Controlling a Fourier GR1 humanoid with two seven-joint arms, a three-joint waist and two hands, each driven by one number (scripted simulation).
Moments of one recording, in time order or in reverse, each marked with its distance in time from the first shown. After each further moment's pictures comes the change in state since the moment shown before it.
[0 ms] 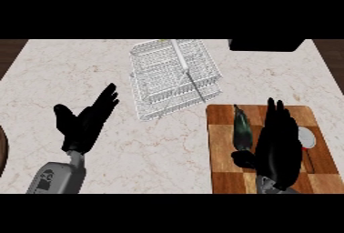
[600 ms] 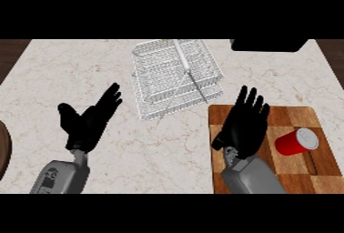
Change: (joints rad) left arm -0.012 -0.019 -0.001 0.015 -0.003 -0.006 -0.005; right arm -0.261 0.073 0.044 0.264 0.004 0.131 0.188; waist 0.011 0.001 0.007
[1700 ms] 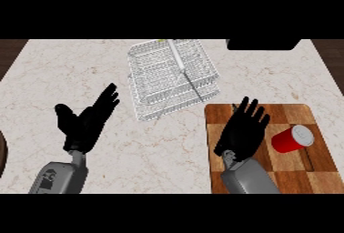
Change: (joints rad) left arm 0.010 -0.006 0.023 -0.001 -0.012 -0.002 0.002; right arm 0.043 0.003 0.000 0.115 0.033 -0.020 0.031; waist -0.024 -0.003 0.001
